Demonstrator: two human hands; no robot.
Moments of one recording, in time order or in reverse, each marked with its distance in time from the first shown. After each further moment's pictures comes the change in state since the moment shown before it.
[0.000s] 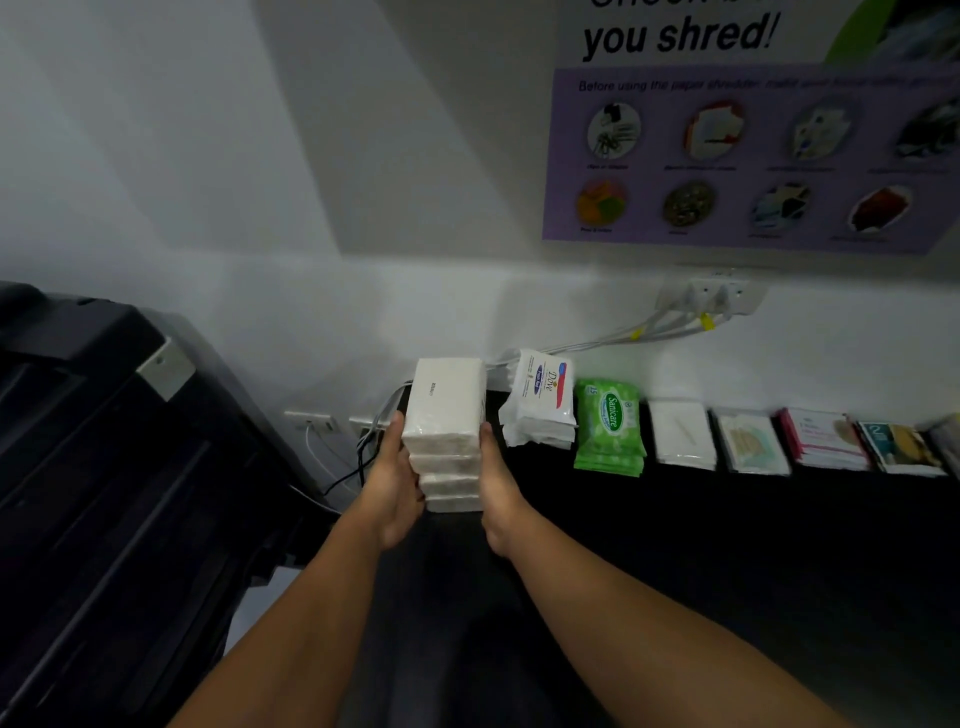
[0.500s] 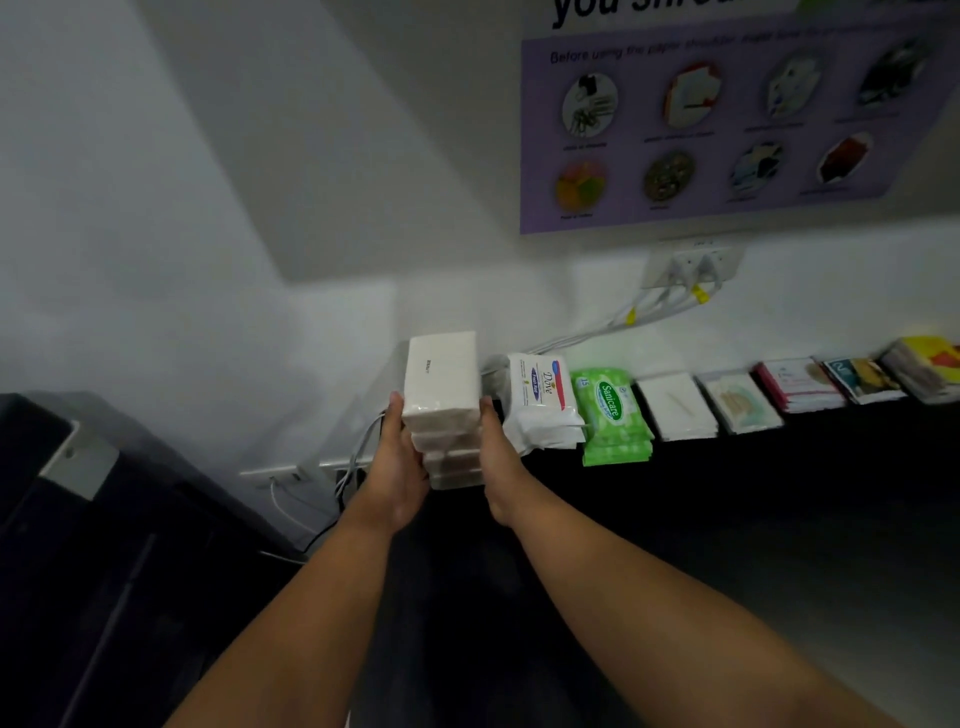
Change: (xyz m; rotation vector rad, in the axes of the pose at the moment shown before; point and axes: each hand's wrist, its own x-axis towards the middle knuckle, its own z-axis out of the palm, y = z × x) left_hand 0.075 0.044 -0.015 0.069 -0.175 0.019; right_hand 0.057 -0.035 0.026 0.143 0.228 -0.114
